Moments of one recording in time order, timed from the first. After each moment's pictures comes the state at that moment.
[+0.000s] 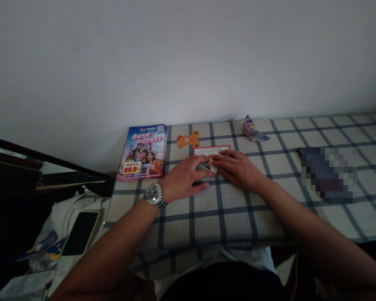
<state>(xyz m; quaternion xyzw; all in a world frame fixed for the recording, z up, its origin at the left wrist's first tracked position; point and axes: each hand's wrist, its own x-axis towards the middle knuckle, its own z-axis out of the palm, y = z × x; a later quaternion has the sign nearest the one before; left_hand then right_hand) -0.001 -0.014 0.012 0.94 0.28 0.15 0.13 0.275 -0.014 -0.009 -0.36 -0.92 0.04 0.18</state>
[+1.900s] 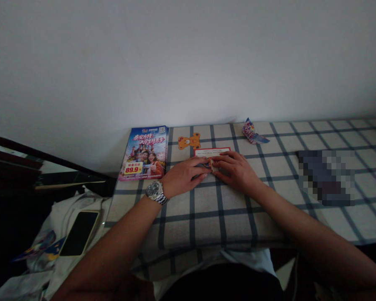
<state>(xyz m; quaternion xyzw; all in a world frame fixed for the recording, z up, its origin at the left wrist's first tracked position) -0.003 -0.002 -0.002 0.92 0.28 0.21 0.16 0.259 -0.016 -0.014 -0.40 -0.88 0.05 0.24</state>
